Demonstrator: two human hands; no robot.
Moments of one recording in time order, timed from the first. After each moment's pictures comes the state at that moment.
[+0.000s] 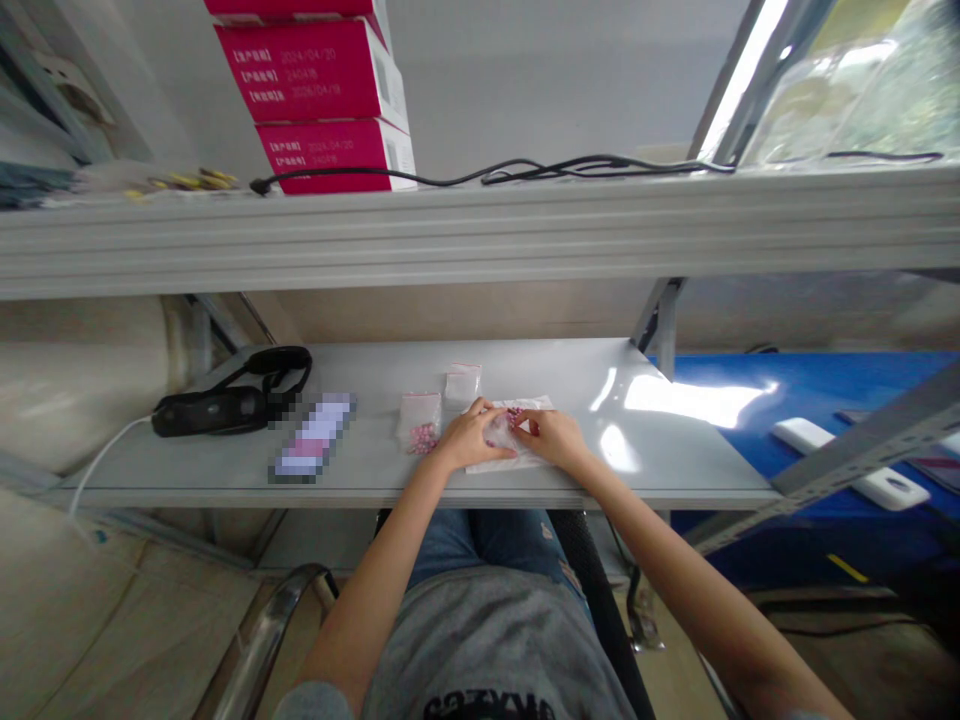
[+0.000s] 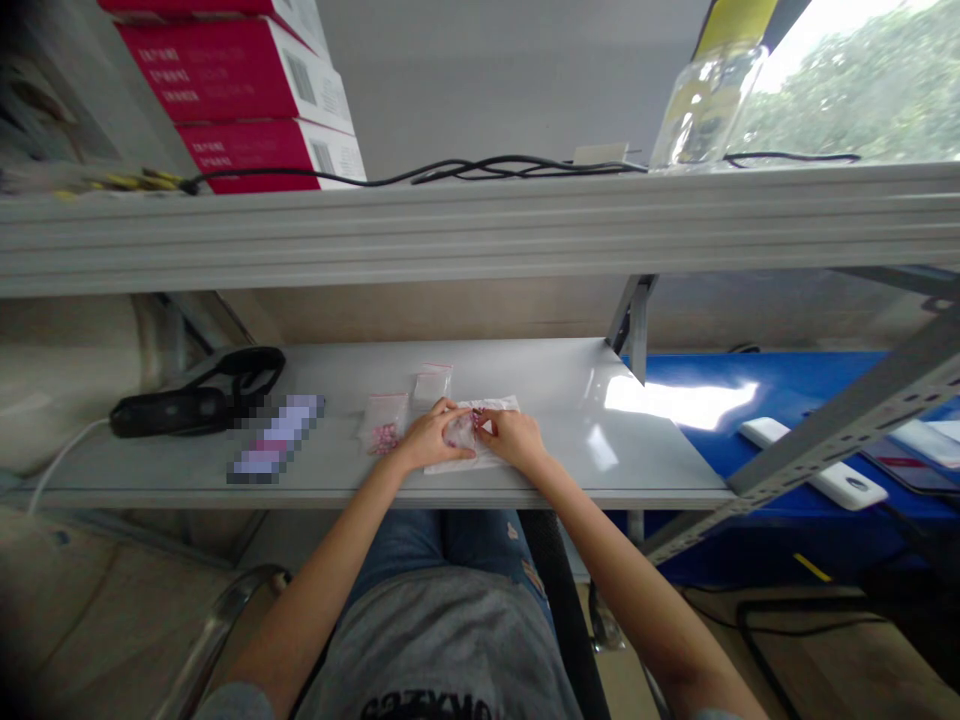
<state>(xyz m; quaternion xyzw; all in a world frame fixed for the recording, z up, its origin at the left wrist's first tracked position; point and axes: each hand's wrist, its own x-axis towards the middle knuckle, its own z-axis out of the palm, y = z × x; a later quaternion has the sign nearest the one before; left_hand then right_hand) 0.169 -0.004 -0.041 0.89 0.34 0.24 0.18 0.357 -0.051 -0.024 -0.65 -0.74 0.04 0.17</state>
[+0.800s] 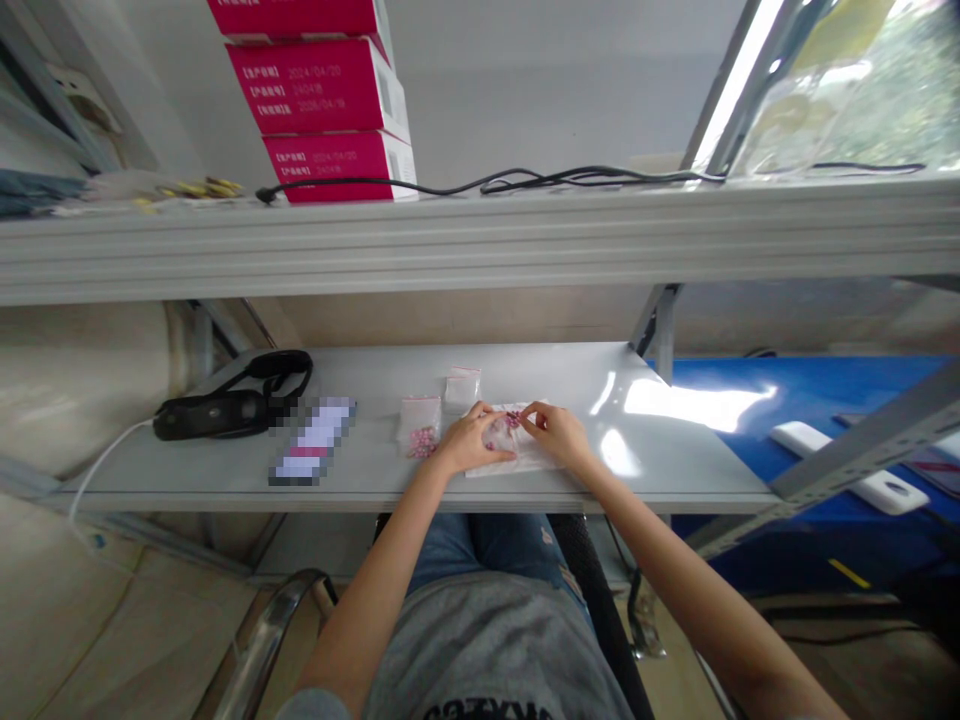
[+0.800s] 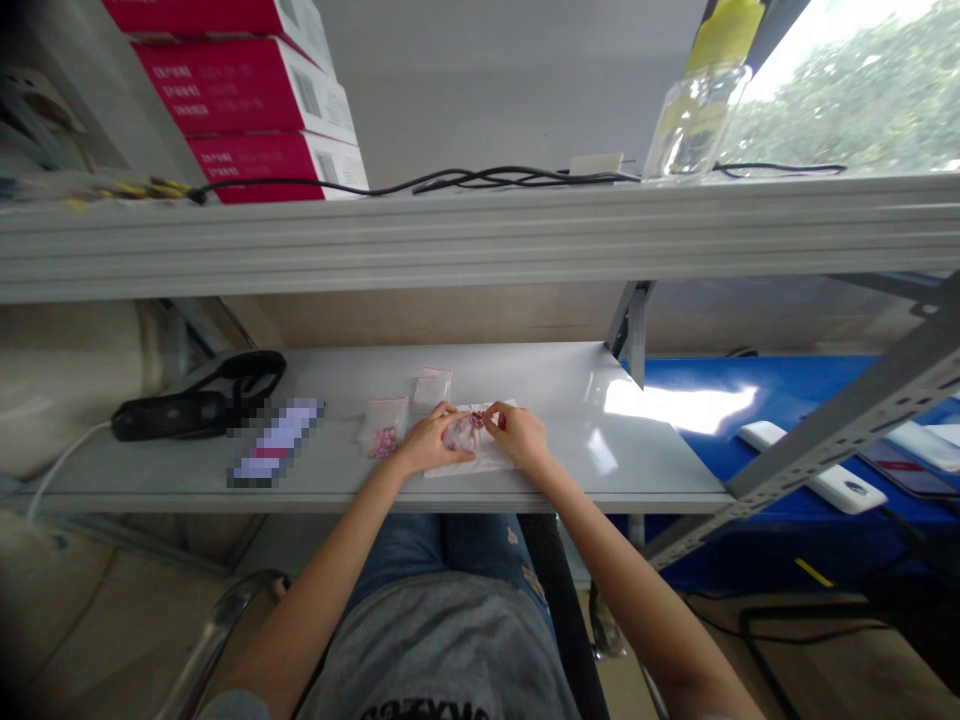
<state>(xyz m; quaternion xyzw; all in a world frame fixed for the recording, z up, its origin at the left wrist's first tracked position) 0.169 -0.006 -0.038 0.90 0.34 0.24 0.17 0.364 -0.049 -0.021 -0.67 -0.69 0.07 0.25</state>
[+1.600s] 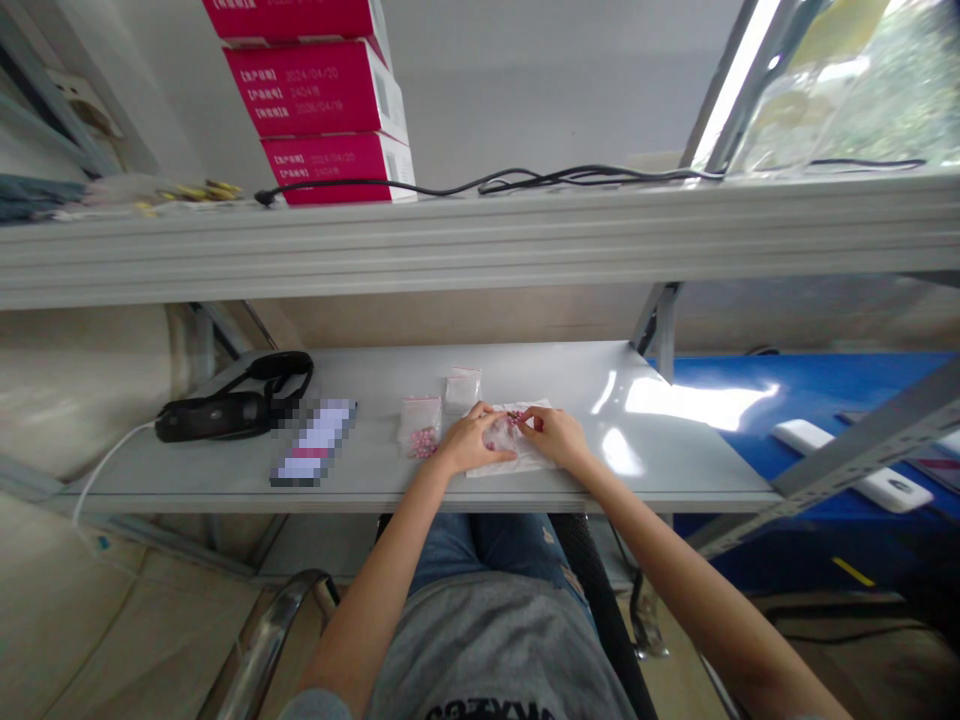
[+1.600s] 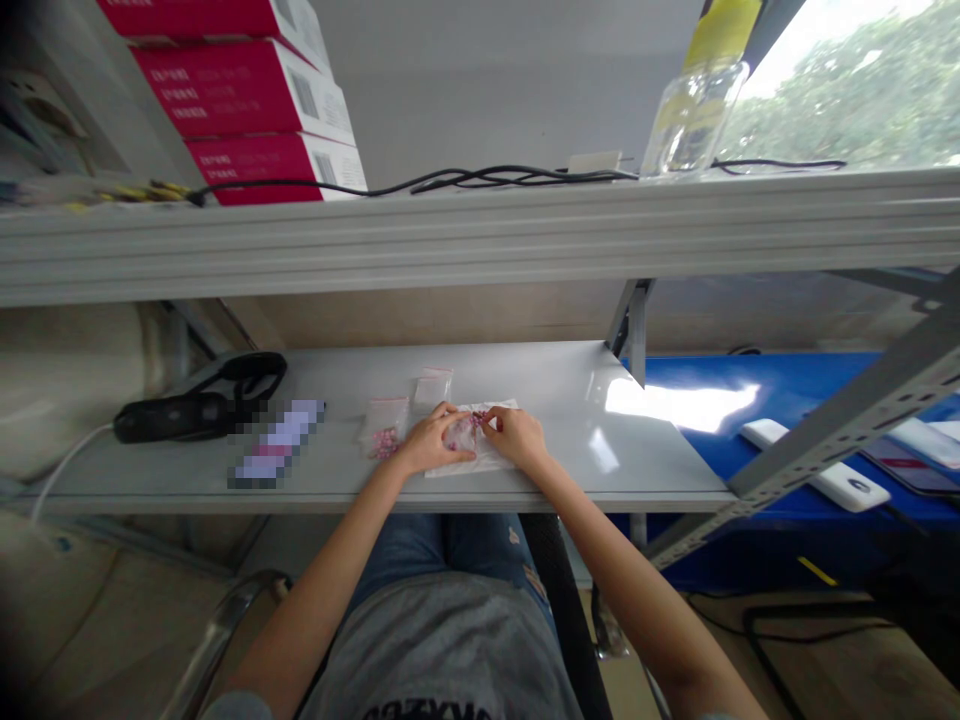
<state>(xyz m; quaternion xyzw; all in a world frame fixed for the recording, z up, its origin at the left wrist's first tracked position) 0.168 -0.007 -0.038 0.89 0.34 0.23 0.17 0.360 -0.046 -0.025 -0.69 -0.69 0.07 0.21</state>
